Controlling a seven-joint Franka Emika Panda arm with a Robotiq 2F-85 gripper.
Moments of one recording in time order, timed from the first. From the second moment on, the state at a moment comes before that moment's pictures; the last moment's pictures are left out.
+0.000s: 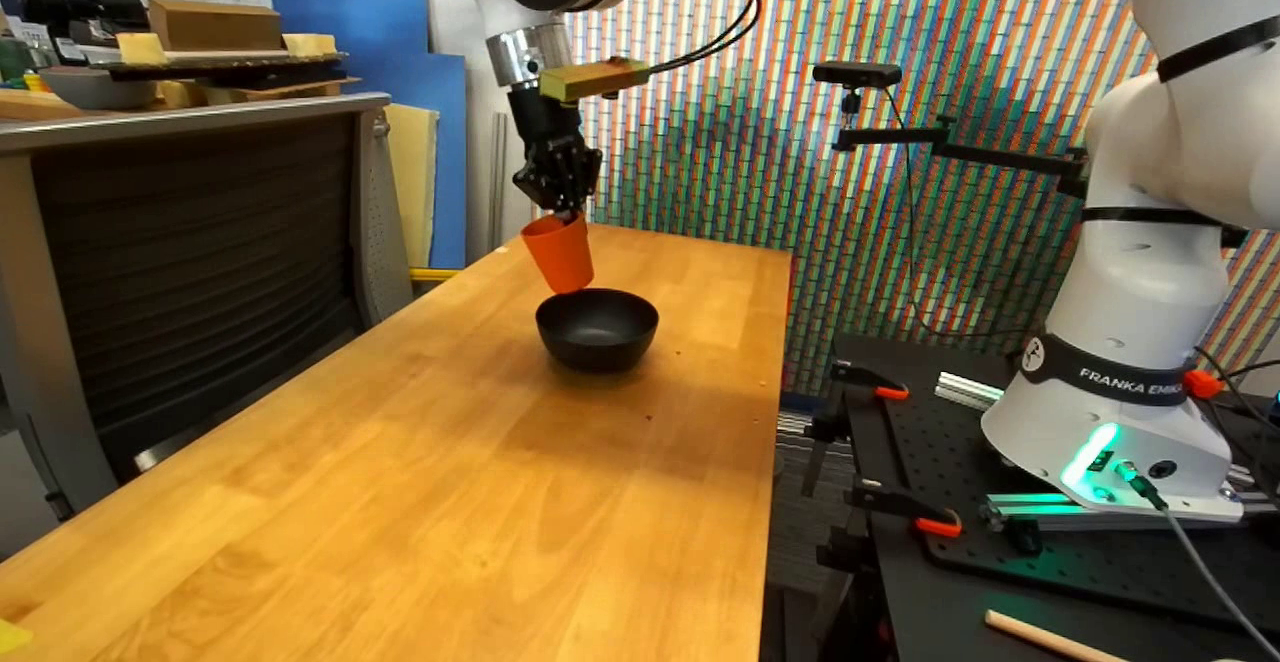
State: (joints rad) arm 0.05 0.38 -0.10 -1.77 -0.01 1.91 0.37
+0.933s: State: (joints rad) arm 0.02 0.31 -0.11 -2.18 -0.06 2.20 0.44
